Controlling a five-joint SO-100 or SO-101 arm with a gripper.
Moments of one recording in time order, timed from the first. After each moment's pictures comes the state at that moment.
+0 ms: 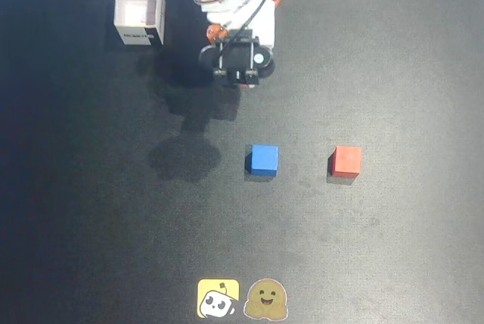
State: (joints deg) arm -3.5 176.7 164.6 72.8 92.2
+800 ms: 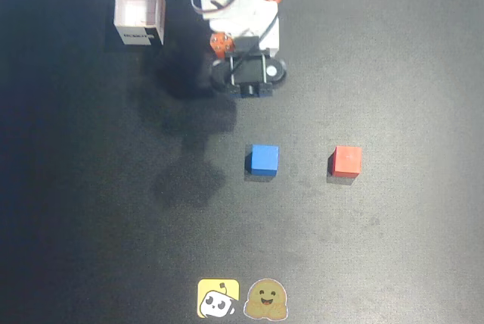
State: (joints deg) arm -6.2 152.6 144.2 74.3 87.9
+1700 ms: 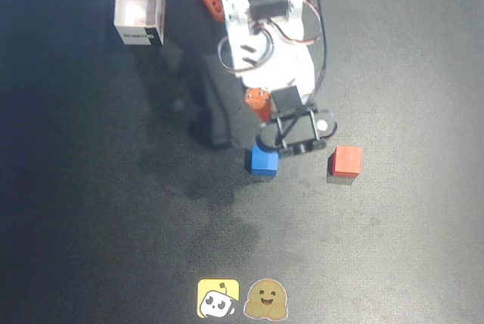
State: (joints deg) arm -16.0 121.7 119.7 68.3 87.9
